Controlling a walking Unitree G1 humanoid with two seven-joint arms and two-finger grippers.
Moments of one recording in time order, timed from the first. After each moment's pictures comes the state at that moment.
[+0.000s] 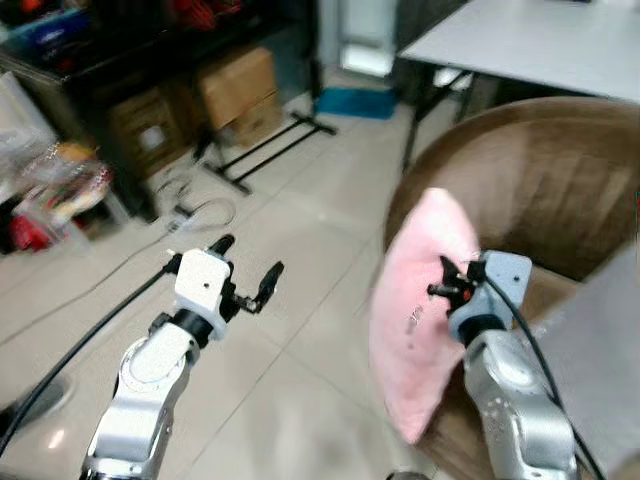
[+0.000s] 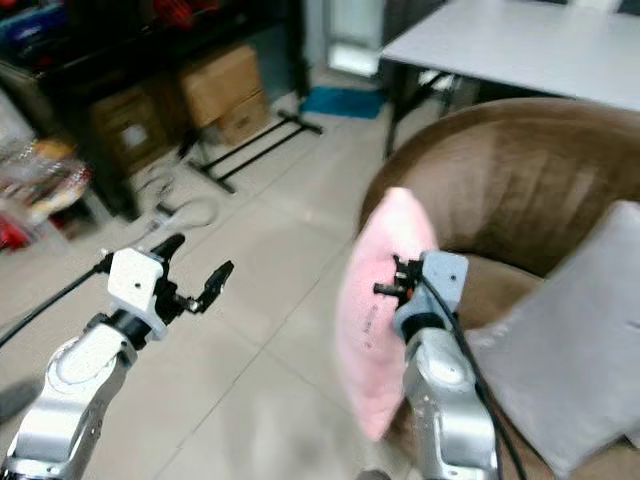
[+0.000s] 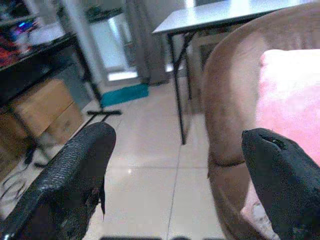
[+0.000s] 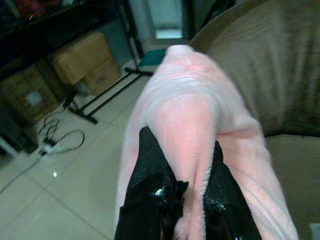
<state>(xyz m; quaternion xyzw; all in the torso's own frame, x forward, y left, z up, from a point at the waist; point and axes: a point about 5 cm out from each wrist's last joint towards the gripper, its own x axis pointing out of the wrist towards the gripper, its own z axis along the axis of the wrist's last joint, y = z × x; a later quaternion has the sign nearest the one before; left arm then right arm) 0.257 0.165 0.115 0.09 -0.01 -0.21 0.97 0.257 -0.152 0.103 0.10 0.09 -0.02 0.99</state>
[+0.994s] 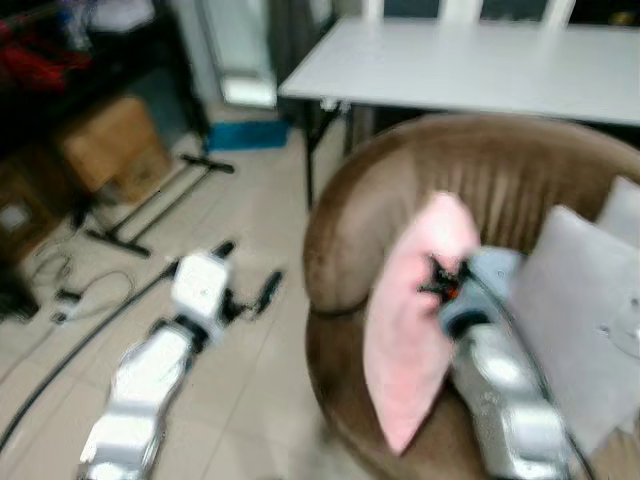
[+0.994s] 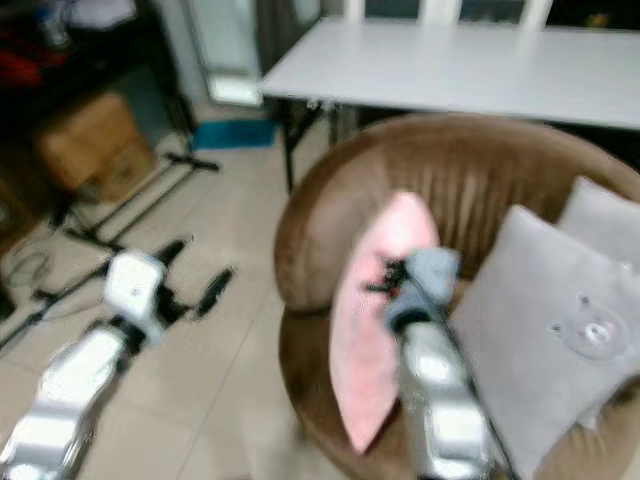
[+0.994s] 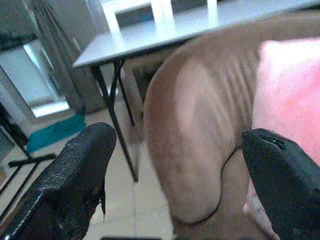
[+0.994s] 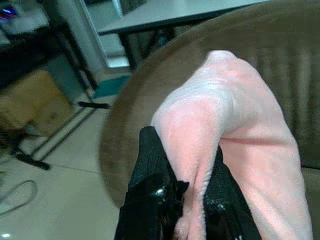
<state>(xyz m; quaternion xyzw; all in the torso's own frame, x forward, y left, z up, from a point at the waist) 0.252 0.171 0.108 0.09 0.00 -0.22 0.97 0.261 -0.136 0.107 0.10 0.09 0.04 0.99</state>
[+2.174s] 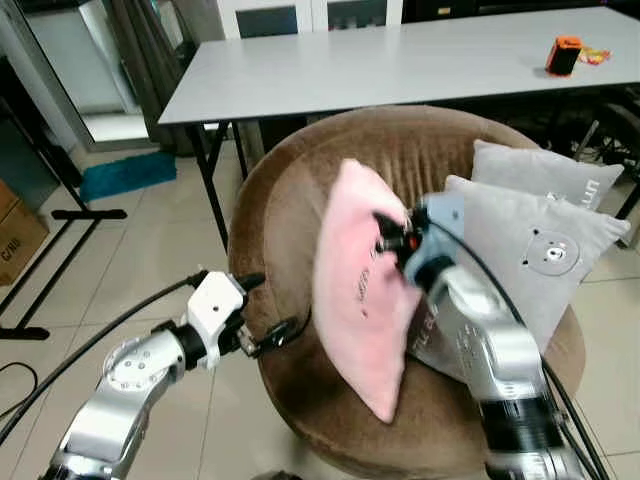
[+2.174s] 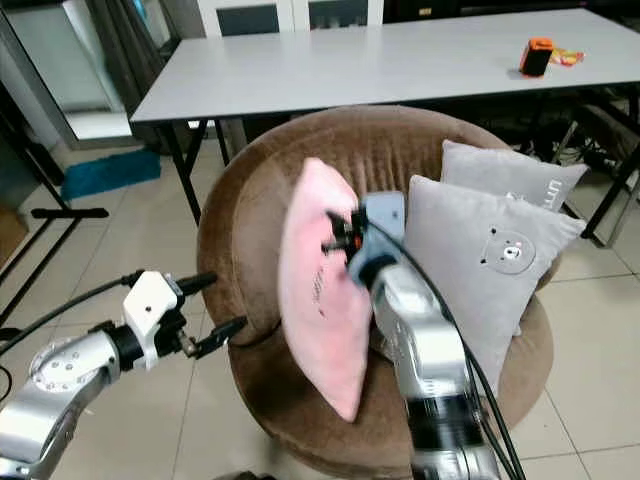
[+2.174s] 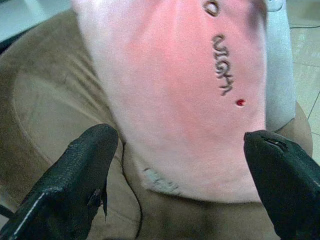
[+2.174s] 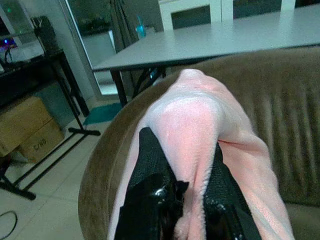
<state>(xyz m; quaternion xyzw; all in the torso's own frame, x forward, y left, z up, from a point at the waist) 0.245 0.168 0.102 0.13 0.08 -0.39 0.91 0.316 -0.107 0.147 0.08 0.05 0.18 0.98</state>
